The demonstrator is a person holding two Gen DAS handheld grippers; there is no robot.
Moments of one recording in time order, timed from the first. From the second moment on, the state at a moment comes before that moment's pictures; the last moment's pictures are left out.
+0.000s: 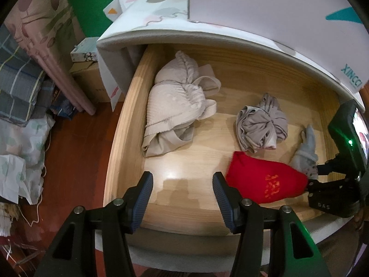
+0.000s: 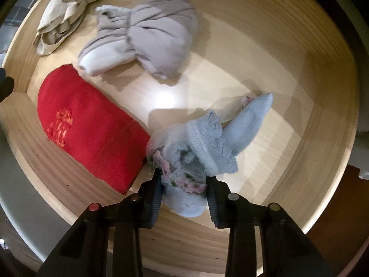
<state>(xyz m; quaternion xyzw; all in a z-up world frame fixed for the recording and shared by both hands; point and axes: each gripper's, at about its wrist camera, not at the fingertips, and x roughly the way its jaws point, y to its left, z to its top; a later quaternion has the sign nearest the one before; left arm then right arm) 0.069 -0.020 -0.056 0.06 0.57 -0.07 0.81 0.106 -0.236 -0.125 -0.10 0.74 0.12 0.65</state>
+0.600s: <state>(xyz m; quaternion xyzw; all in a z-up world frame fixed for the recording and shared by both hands) 0.066 -0.094 -0.058 0.23 0.56 -0.25 0.76 0.120 -0.325 -0.145 -0.01 0.76 0.04 0.65</state>
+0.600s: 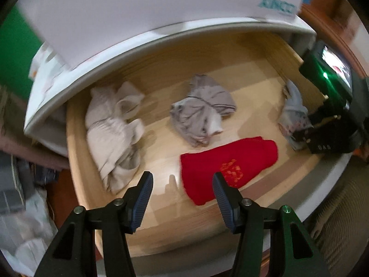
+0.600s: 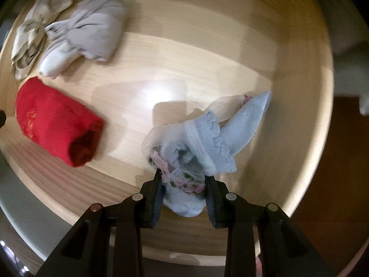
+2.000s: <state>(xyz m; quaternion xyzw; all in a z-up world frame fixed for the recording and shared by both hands) 0.133 -0.114 -0.125 0.16 0.70 -0.23 0.66 0.088 -0.307 -0.150 0.01 0.75 0.02 0.67</state>
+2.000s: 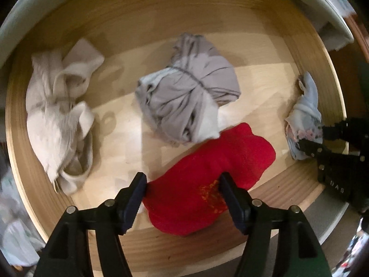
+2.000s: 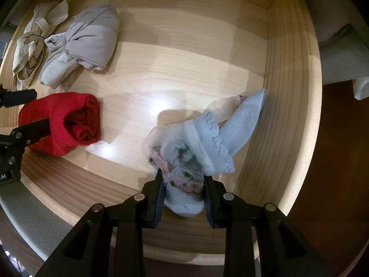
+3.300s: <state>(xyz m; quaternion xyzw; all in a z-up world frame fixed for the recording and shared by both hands) 0.125 -0.118 -0.130 0.18 0.70 -0.19 0.66 0.090 -0.303 -0.144 0.01 0.74 0.01 0.67</state>
